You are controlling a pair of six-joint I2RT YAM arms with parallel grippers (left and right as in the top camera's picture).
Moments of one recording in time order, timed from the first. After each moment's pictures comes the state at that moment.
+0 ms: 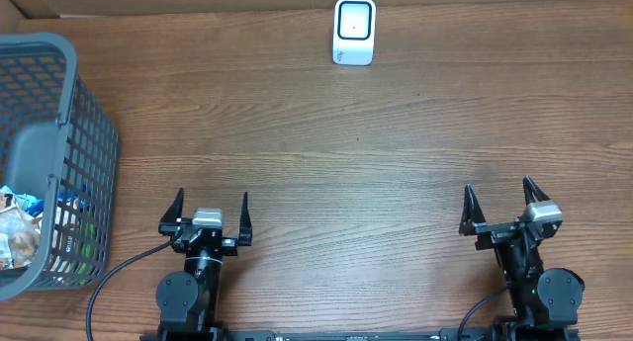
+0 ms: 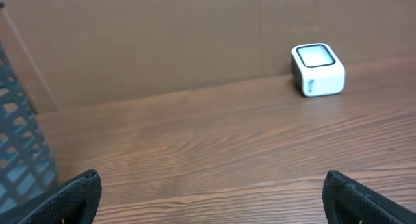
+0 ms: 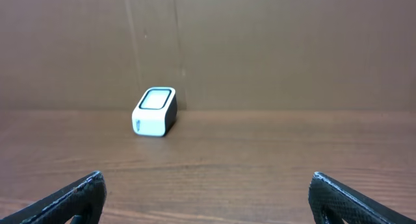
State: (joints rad) left arm -0.04 0.02 0.01 -0.05 0.00 0.13; right arm -0.01 0.01 0.02 0.03 -0.16 0.08
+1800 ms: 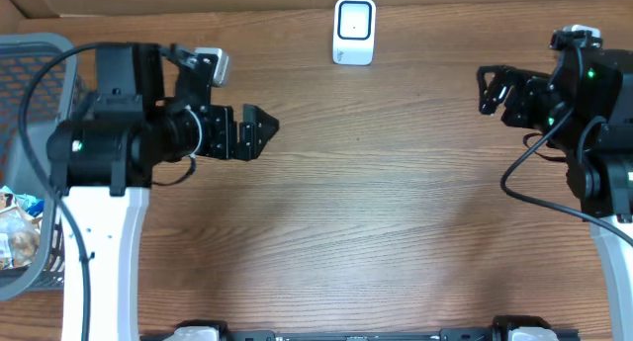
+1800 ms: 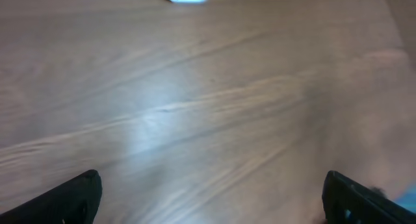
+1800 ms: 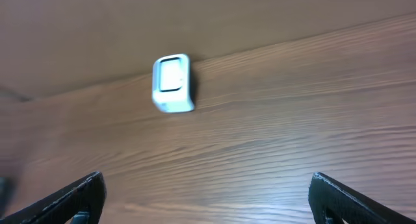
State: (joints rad) left arm -0.04 1.39 1.68 -1.28 0.48 0.00; right arm -0.01 1.20 1.33 -0.70 -0.26 0.25
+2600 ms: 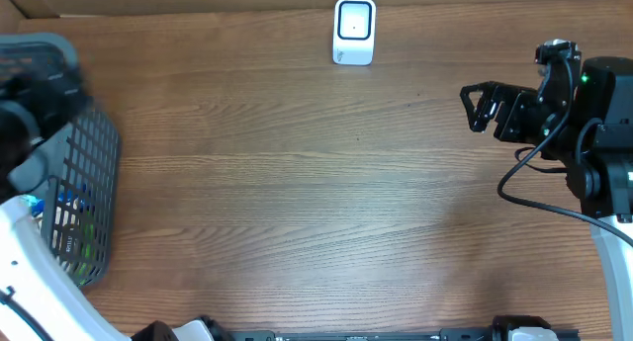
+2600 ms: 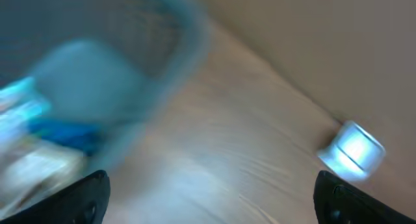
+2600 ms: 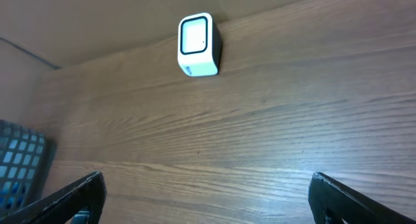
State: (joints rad) left arm 0.57 1.46 2.07 -1.39 0.17 -0.31; right arm -0.01 1.21 1.33 -0.81 -0.38 0.25
